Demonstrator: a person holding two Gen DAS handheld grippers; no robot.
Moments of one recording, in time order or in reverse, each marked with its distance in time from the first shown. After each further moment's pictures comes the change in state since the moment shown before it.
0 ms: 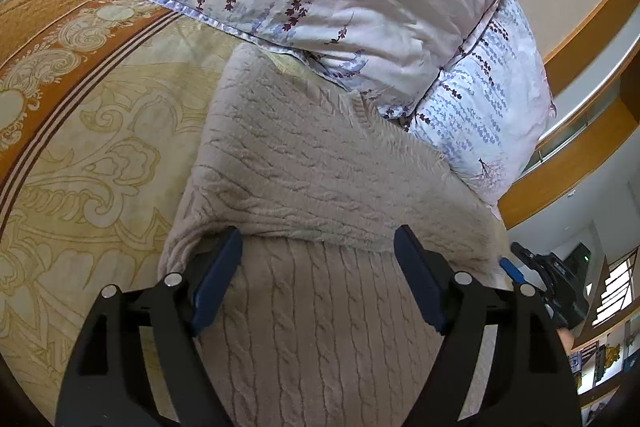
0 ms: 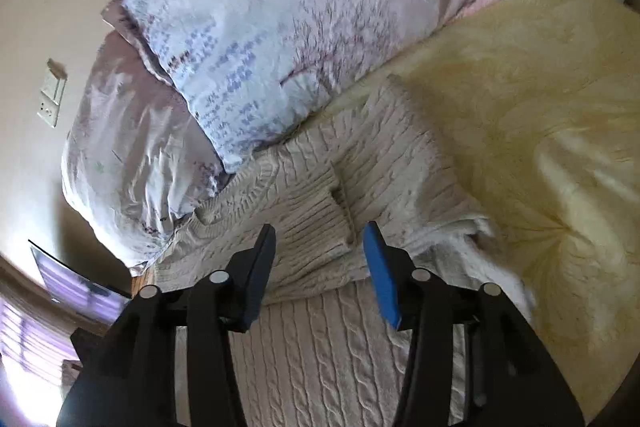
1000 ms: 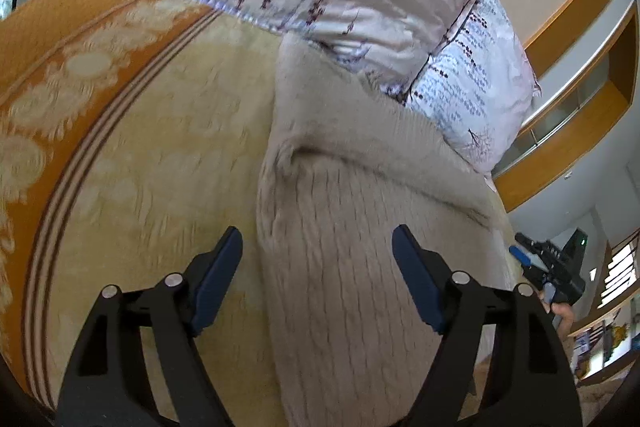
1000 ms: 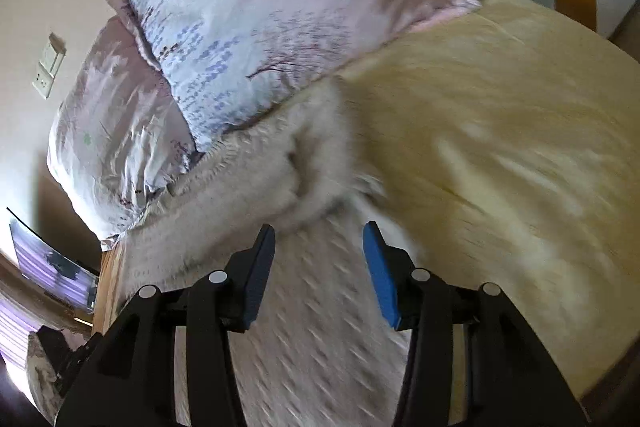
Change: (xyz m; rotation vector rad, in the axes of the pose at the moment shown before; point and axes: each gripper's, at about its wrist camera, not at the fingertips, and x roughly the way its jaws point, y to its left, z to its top) left arm -0.071 0.029 -0.055 0.027 0.006 -0.009; right arm -0.078 -0.056 -0.041 -0.080 -0.069 -0.086
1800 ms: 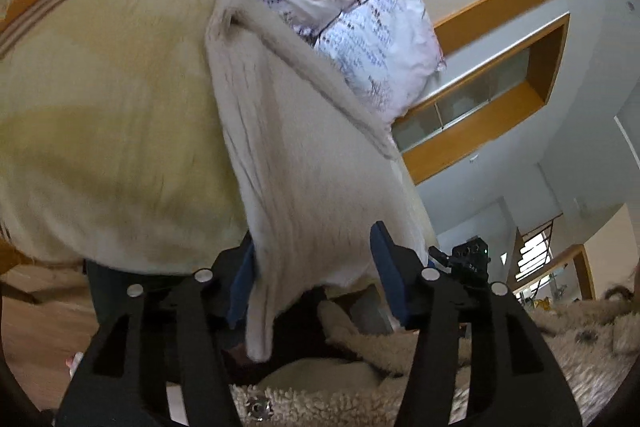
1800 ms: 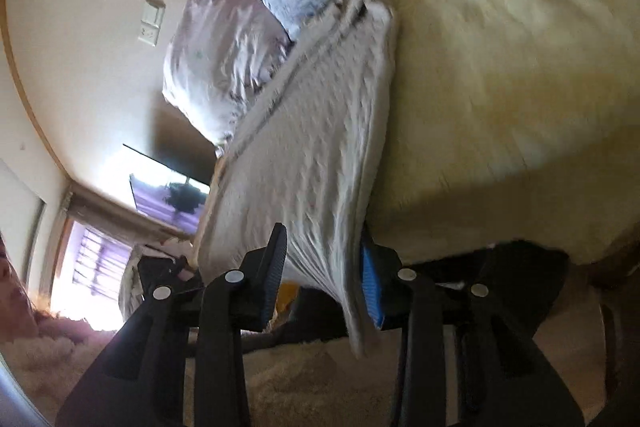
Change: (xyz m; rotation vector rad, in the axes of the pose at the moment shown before) left arm -0.040 0.004 -0.124 -0.023 0.063 -0.363; right arm -0.043 -0.067 -0.113 -0.014 0.300 0.477
